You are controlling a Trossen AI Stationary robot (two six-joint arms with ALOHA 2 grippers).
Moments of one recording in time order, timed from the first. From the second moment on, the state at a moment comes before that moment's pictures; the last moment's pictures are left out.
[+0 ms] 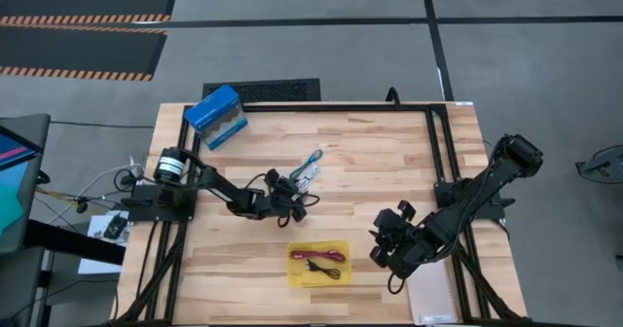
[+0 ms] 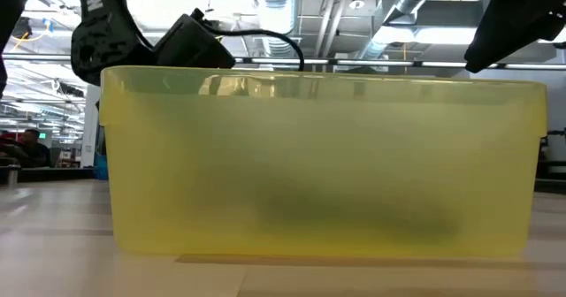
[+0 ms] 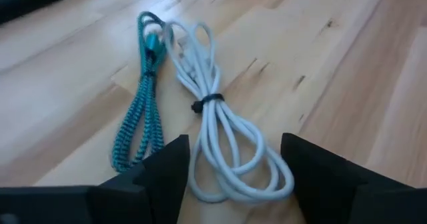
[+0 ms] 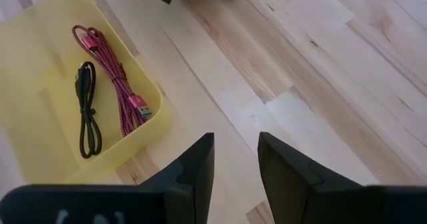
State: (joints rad) left arm -0.14 1.96 0.69 0.60 -0.72 -0.42; right arm 0.70 1.48 1.05 -0.83 0.66 1.20
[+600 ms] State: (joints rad) left arm -0.12 1.98 0.69 0.49 -0.66 -0.54; right arm 0.66 1.48 1.05 -0.82 0.68 1.20
